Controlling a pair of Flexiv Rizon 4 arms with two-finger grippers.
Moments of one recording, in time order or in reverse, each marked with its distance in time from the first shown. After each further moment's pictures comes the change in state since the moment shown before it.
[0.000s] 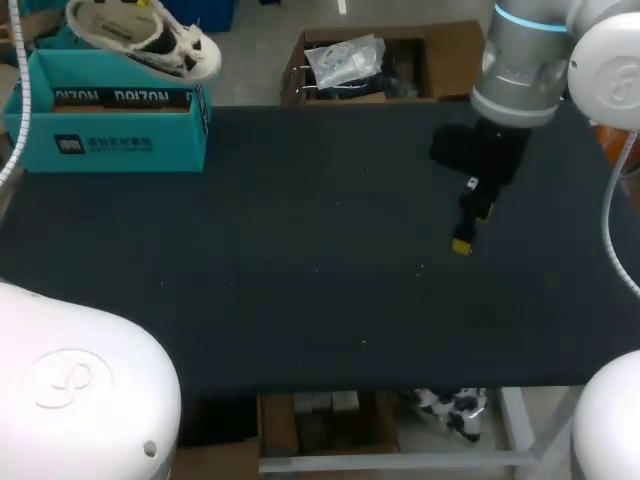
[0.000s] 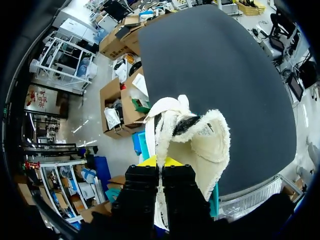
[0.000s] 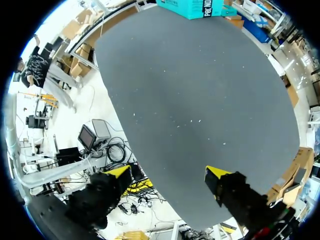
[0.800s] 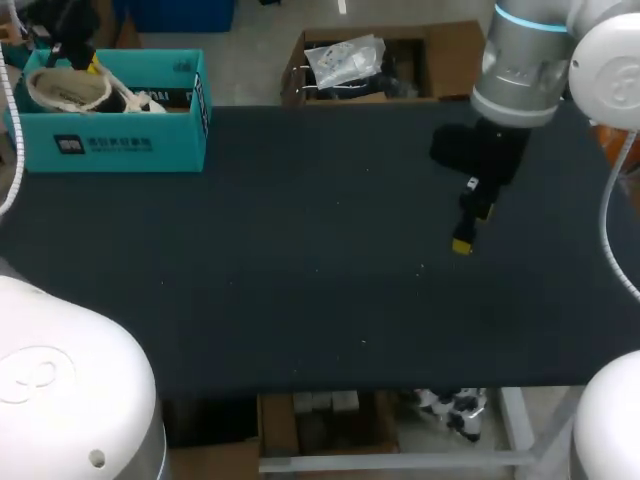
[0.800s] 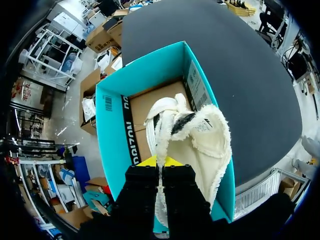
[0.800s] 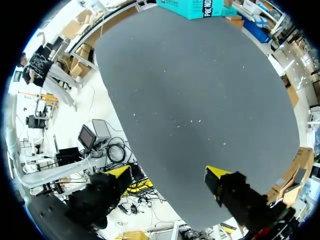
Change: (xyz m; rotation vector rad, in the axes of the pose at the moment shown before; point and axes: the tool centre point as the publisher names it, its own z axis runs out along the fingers) left arm 0.059 0.137 0.120 0.052 0.150 -0.007; right arm 0.000 0.000 0.000 -0.001 0.000 0.000
